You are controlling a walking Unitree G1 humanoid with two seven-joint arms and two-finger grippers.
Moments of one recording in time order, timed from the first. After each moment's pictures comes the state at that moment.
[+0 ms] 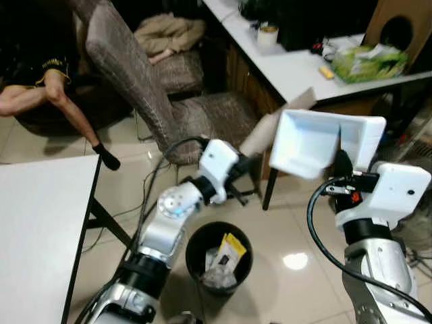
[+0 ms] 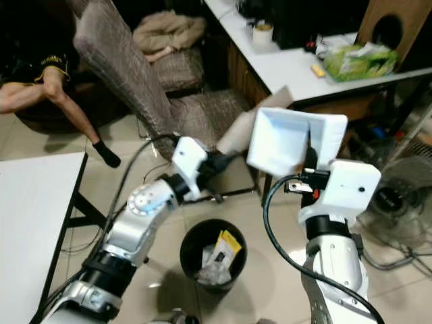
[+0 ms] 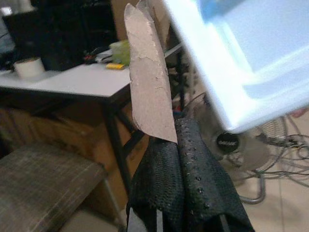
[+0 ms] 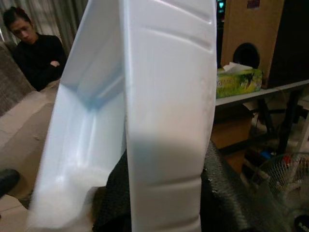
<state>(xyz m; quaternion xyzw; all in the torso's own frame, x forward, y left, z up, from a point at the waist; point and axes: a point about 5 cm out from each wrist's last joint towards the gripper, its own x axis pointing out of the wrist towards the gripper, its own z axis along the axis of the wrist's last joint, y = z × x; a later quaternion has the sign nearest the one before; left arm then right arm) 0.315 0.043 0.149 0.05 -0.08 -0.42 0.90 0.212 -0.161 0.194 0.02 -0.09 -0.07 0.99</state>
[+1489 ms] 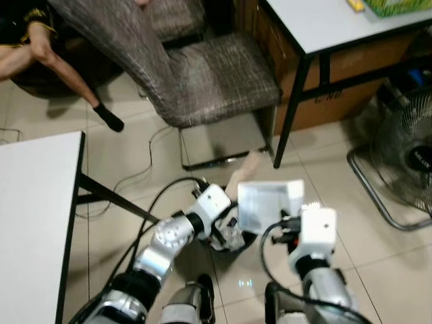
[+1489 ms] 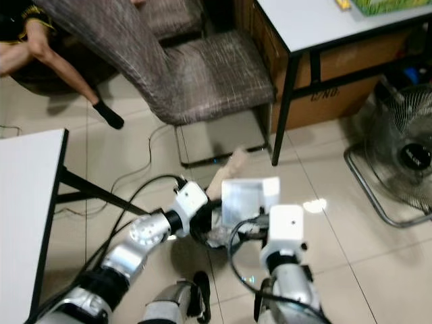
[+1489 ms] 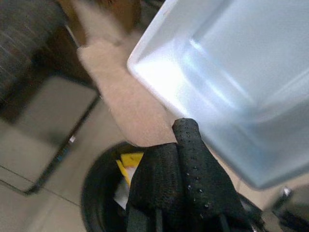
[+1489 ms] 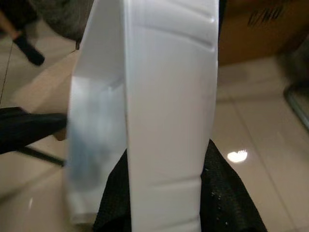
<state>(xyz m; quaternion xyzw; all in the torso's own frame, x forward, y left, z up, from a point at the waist) 0.301 0.069 0.053 0.16 0.09 -0.41 0.90 0.203 -0.117 0.095 0.01 0.13 0.02 0.99</state>
